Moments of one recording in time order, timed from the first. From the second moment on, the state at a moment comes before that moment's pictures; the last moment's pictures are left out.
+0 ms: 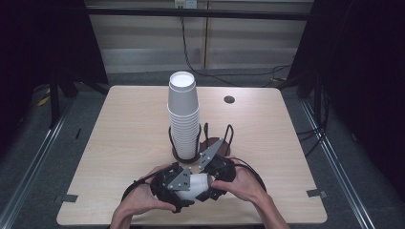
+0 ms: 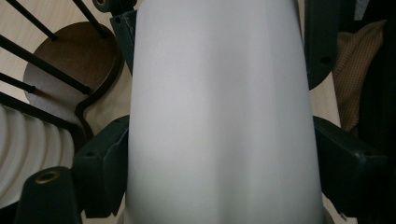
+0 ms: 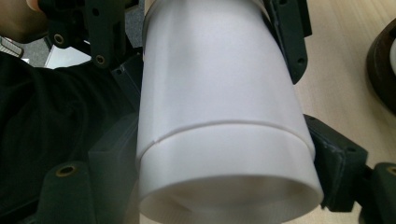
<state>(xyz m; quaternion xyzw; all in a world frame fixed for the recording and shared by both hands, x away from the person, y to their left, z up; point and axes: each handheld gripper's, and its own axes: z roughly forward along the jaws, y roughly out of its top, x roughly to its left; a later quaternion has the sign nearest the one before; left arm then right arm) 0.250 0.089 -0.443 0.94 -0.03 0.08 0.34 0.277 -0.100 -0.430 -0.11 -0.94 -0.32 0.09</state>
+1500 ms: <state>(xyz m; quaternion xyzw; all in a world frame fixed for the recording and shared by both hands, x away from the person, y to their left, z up) 0.264 0.148 -0.429 0.84 0.05 0.08 0.53 0.280 -0.122 -0.427 -0.16 -0.92 -0.36 0.06</state>
